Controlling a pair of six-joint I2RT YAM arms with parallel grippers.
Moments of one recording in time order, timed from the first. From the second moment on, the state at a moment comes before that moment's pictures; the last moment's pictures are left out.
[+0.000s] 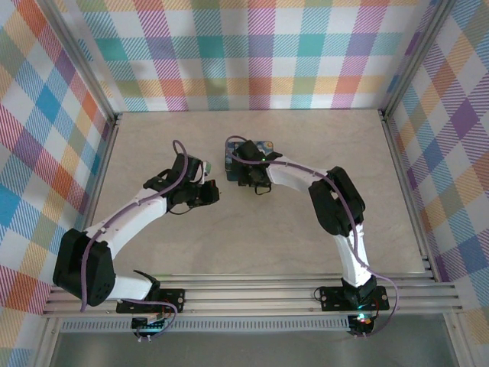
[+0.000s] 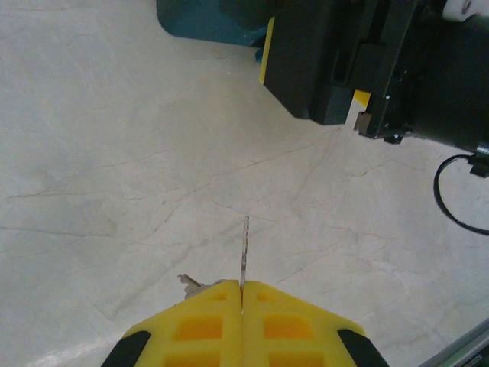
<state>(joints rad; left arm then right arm) -0.44 1.35 0.94 -0.52 0.27 -0.57 0.70 2.12 1.57 -0.56 0.15 0.64</state>
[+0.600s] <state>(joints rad) -0.40 1.32 0.88 -0.44 0.29 -0.59 0.70 2.12 1.55 -0.52 0.14 0.61</state>
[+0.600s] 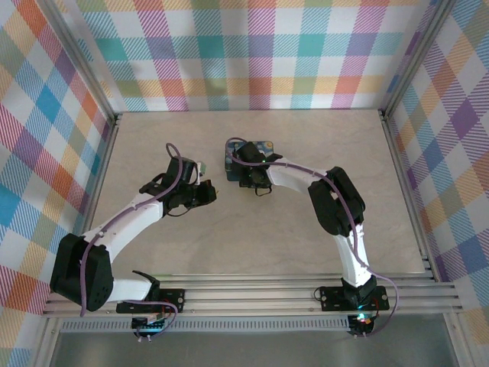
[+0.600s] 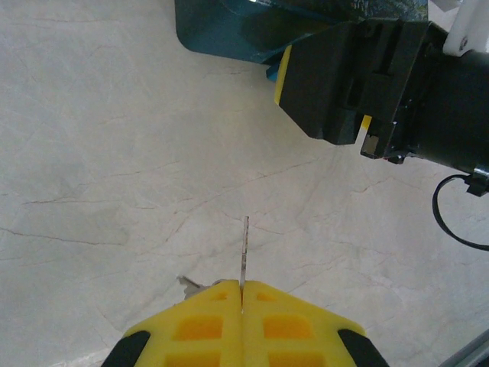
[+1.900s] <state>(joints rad) -0.40 1.27 0.64 -0.05 0.45 -0.49 0.63 2.05 1.56 -0.65 -0.01 0.52</state>
